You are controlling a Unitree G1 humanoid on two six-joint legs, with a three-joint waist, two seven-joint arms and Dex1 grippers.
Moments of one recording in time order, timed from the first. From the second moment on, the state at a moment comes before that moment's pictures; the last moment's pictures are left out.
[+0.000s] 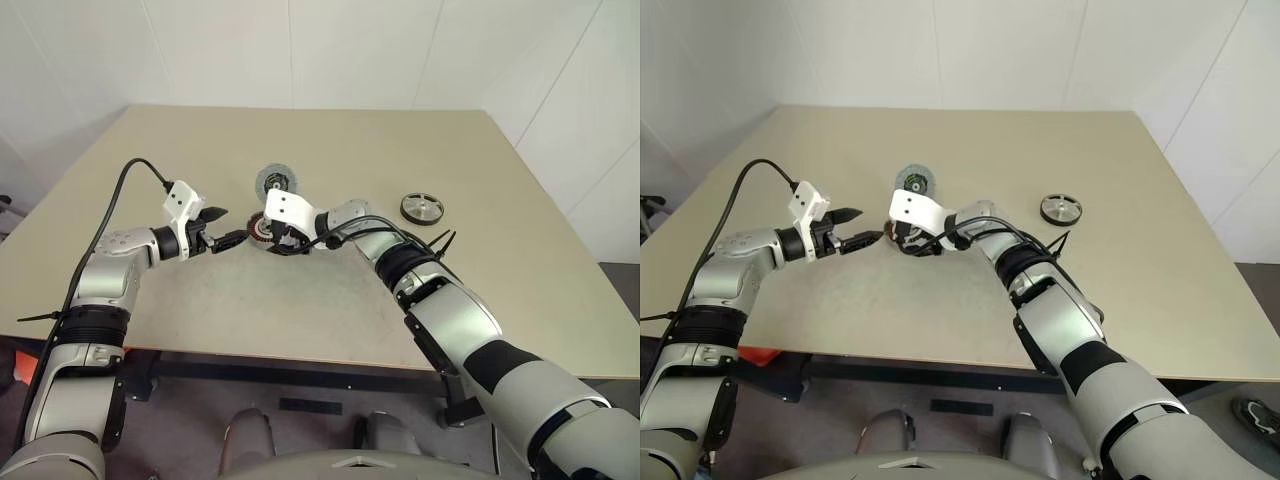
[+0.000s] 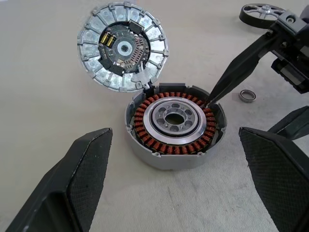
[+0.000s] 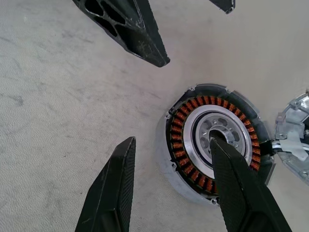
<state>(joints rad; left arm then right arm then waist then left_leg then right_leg) -0.53 0.58 0.06 0.39 -0.29 0.33 -0.97 -1.09 -0.03 0.38 1.10 -0.19 -0.12 0.90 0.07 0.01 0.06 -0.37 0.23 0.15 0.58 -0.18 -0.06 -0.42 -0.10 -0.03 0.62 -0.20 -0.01</state>
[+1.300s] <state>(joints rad) -0.51 0.59 0.06 0.37 -0.29 0.33 -0.95 -1.10 -0.02 0.43 1.22 -0.35 -0.21 0.82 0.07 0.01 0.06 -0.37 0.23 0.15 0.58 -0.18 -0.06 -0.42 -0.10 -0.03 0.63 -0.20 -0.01</state>
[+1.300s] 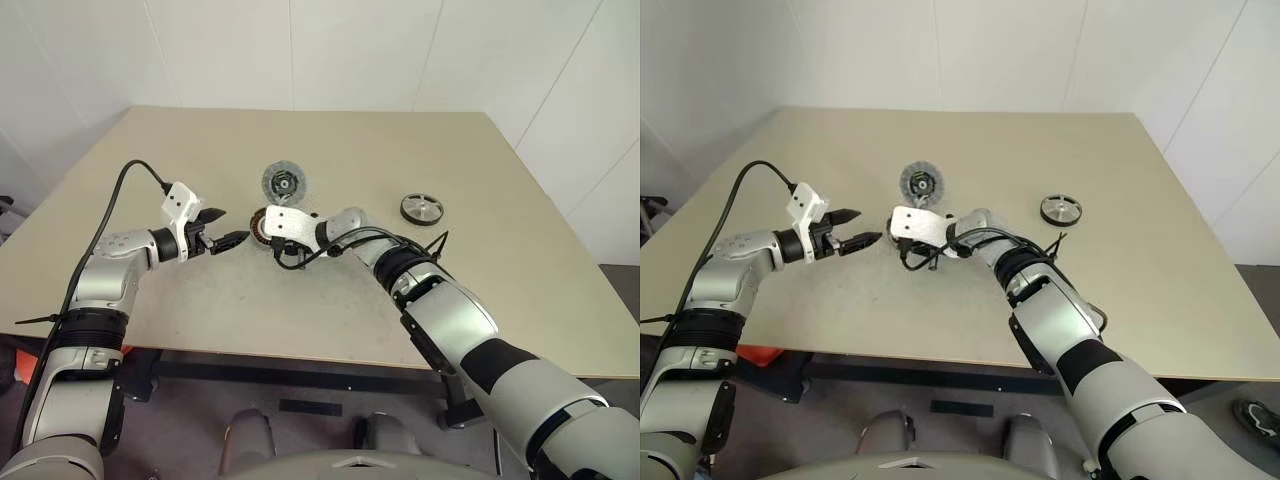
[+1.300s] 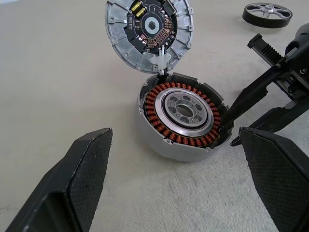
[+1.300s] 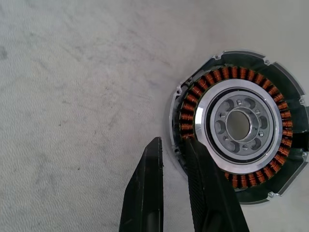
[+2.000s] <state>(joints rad) -0.51 0.59 0.06 0.37 -0.29 0.33 -0.95 -1.10 -0.06 0.52 1.23 -0.44 -0.23 0.69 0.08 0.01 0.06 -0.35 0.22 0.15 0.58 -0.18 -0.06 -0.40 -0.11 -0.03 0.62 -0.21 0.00</state>
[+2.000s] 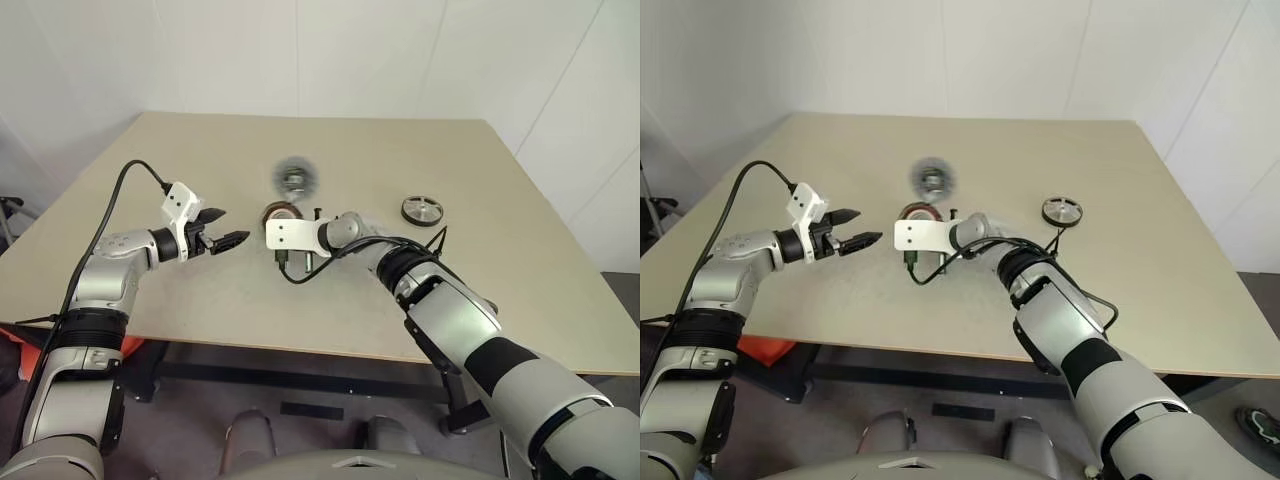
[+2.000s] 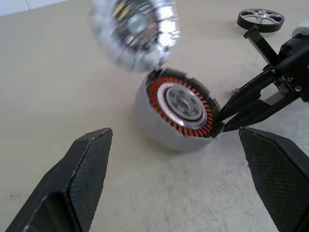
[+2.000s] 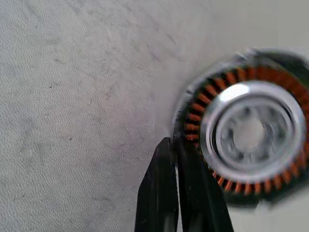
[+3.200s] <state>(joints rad) -0.49 0.56 0.06 0.37 -0.29 0.33 -0.94 -0.91 -0.28 0.39 0.75 -0.33 -0.01 0.90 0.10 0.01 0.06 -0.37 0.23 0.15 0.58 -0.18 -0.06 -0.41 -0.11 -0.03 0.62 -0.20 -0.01</state>
